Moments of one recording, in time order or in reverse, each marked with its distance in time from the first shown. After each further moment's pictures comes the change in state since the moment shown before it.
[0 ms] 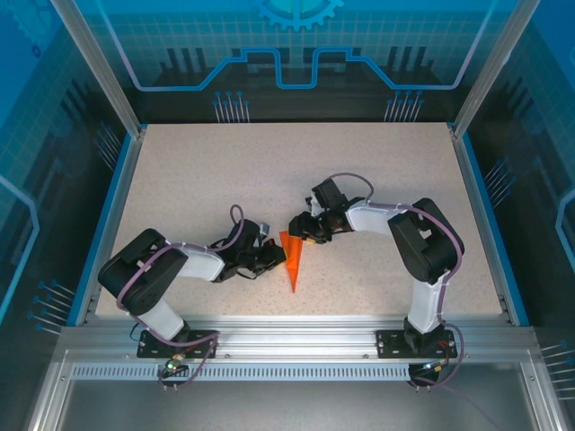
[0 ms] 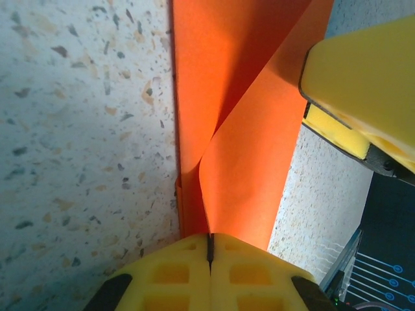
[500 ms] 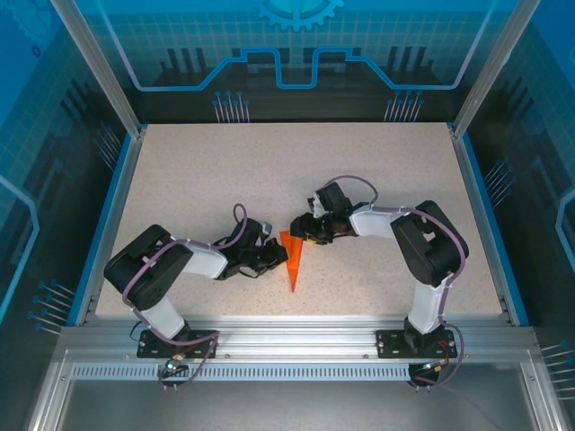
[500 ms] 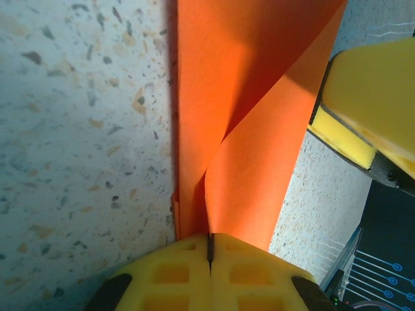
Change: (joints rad) left arm 0.000 0.036 0.026 0.002 0.018 -0.001; right arm -0.010 -0.026 -0.061 0.090 -0.015 0.016
